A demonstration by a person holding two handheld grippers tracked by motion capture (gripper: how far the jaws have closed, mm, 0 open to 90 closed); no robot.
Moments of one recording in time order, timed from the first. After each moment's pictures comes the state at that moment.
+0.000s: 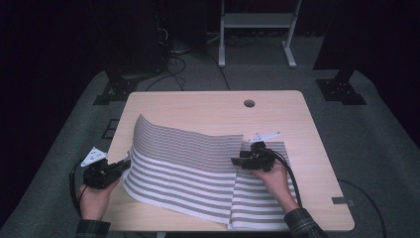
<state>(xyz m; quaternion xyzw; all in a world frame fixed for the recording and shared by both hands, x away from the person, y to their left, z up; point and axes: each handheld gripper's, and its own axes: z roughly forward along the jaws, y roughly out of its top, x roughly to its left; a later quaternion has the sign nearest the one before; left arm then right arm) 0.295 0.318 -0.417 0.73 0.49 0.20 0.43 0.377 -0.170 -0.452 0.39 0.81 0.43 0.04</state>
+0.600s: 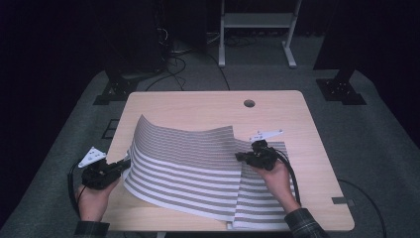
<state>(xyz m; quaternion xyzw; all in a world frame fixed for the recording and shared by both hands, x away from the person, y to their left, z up) 0.287 0.313 -0.406 0.73 0.47 0.20 0.45 0.368 -0.172 -0.429 0.38 0.82 0.43 0.06</state>
